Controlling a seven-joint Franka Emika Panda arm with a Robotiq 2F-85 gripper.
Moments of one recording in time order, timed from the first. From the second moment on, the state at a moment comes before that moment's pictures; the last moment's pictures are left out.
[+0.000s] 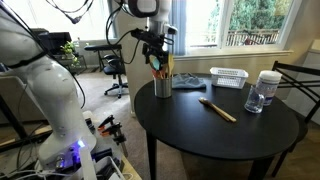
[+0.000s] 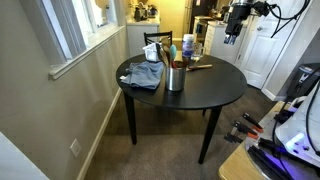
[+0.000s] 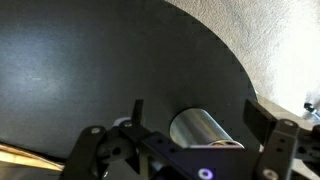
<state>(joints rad) 0.05 -0.37 -0.27 -2.40 0.11 1.98 -0.38</state>
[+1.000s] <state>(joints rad) -0.11 0.03 -0.28 -2.08 0.24 2.01 -0.53</state>
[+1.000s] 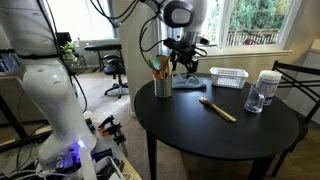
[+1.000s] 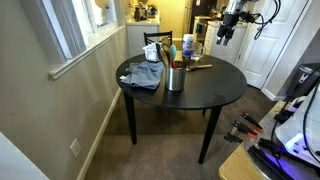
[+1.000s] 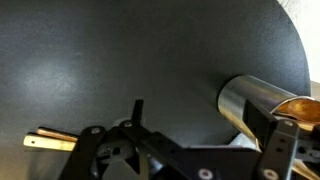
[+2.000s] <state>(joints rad) -0.14 0.05 -0.25 -2.05 0.24 2.01 -0.53</state>
